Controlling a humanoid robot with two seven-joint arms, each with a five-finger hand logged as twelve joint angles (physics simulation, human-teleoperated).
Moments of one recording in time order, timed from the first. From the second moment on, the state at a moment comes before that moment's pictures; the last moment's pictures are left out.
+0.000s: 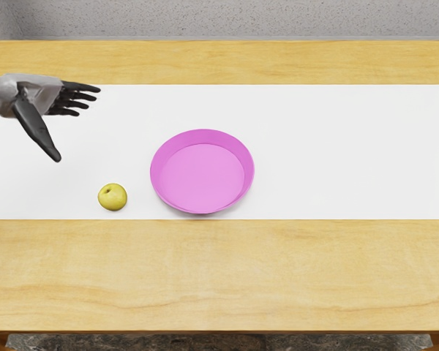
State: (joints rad) left arm -1.45 0.87 0.18 -1.05 0.31 -0.61 0.06; right arm -0.05 0.00 -0.06 0.24 -0.06 0.09 0.07
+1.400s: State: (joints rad) left arm -1.25 0.73 0.14 -1.65 1.11 0.07 0.61; right arm -0.04 0.00 -0.06 0.24 -0.06 0.09 0.07
